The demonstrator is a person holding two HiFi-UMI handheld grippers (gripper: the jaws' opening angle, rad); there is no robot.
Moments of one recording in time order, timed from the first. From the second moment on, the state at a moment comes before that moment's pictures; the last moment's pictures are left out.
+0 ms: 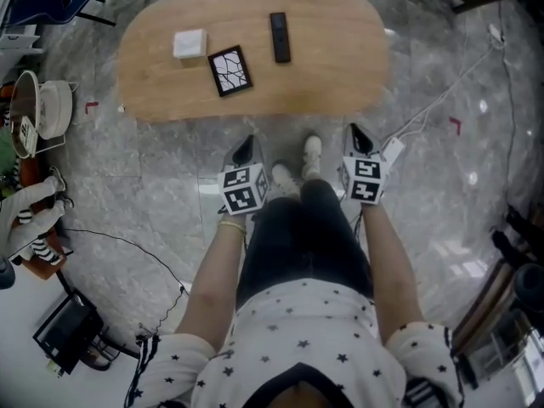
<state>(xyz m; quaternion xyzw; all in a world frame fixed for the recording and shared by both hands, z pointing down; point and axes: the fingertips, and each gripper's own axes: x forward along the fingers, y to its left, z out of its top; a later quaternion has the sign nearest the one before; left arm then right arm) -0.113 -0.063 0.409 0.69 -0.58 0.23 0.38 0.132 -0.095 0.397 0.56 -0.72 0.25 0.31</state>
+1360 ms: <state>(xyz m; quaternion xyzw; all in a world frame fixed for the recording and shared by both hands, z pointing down) -0.086 -0.036 0.275 0.74 -0.53 0.18 0.36 0.054 -0.056 0.266 0.47 -0.81 0.23 0.26</state>
